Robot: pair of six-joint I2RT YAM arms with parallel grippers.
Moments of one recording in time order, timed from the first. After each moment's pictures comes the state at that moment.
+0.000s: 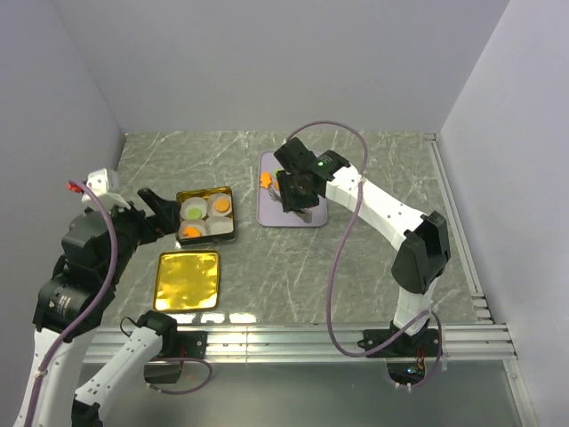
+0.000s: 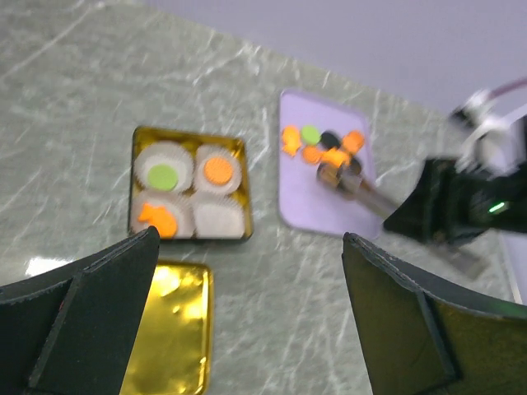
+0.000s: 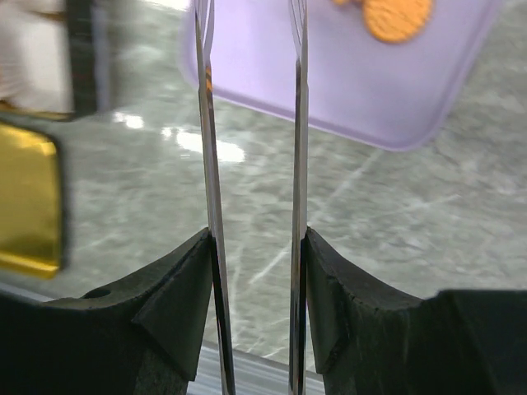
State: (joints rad) left arm -0.33 0.59 1.17 -0.85 -0.24 -0.49; right arm 0.75 1.82 1.76 -1.00 0.15 0.46
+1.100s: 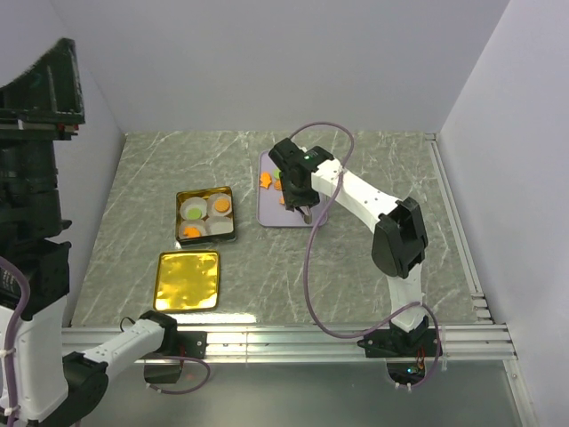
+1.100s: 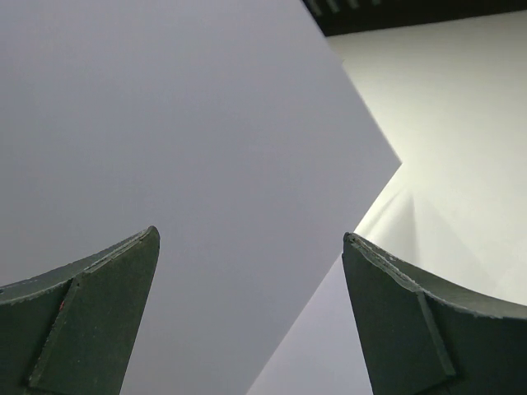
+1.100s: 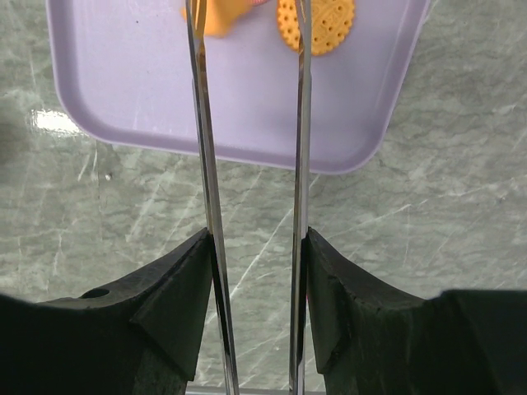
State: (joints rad) left arm -0.33 0.96 1.85 -0.12 -0.23 -0.68; right arm 0.70 2.01 1.85 -1.06 0.27 0.46
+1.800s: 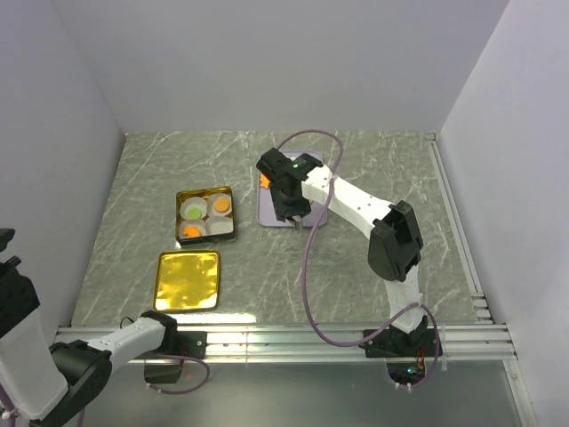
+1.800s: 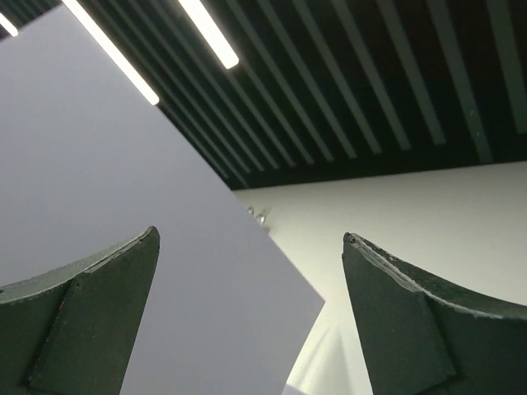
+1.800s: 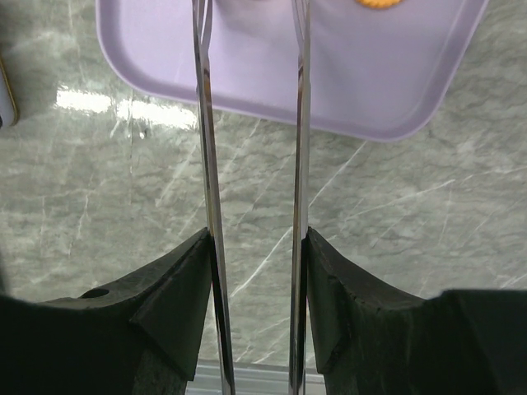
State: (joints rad) left arm -0.33 1.07 2.19 0.07 -0.36 -0.65; right arm 0.77 2.02 1.86 -1.11 0.25 0.51
